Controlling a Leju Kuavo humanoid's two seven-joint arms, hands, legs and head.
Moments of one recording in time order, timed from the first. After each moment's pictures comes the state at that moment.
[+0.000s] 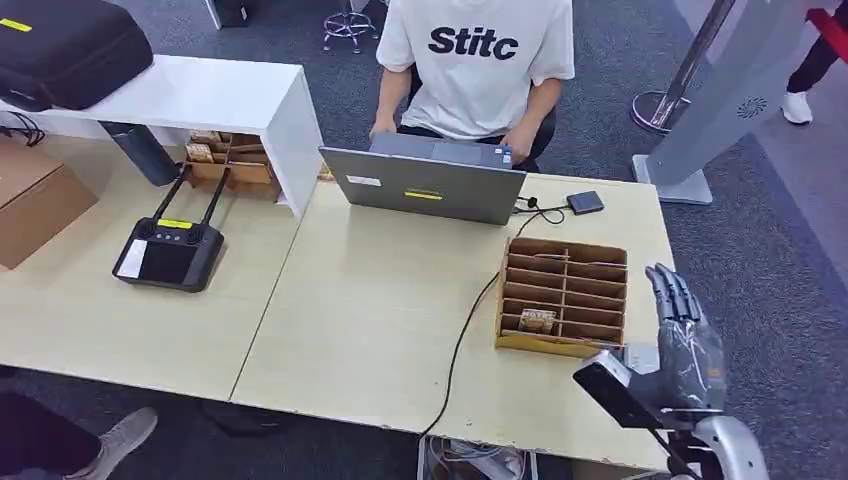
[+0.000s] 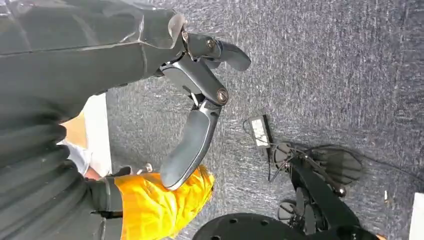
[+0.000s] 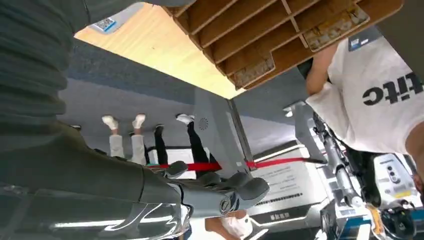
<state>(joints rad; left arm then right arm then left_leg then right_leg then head) 0.32 -0.35 0.80 -1.04 -0.61 -0.34 0.23 0.05 -0.30 0.21 -1.72 0.97 -0.33 0.00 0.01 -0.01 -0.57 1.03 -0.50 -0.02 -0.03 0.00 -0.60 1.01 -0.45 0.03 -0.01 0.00</state>
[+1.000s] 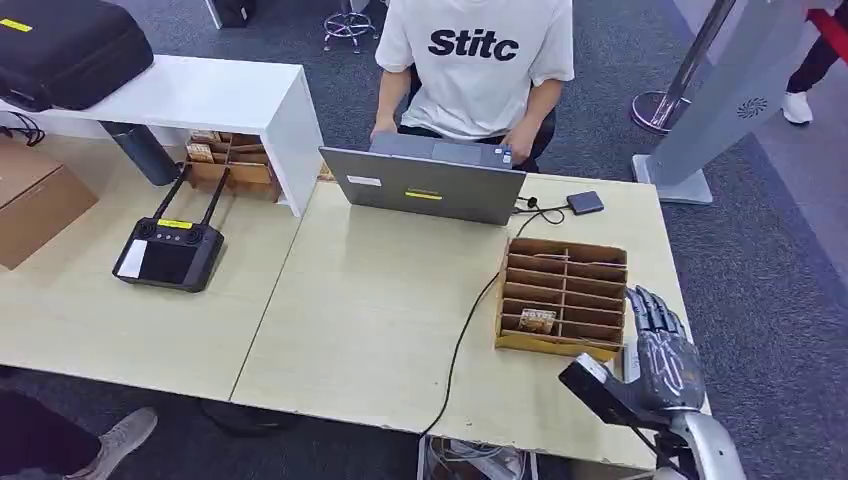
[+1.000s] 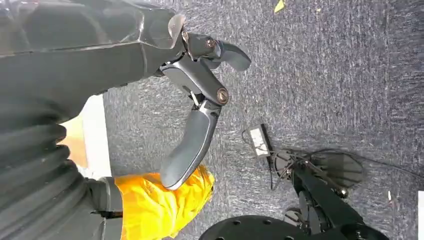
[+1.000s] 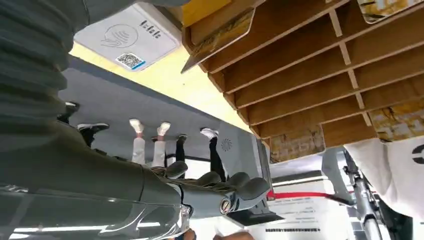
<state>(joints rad) 0.33 -0.36 0.76 -1.09 -0.67 -0.36 0.21 -0.01 -0.30 0.24 -1.48 1.02 -0.34 0.02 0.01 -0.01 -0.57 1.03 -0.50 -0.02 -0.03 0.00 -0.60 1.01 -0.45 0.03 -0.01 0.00</state>
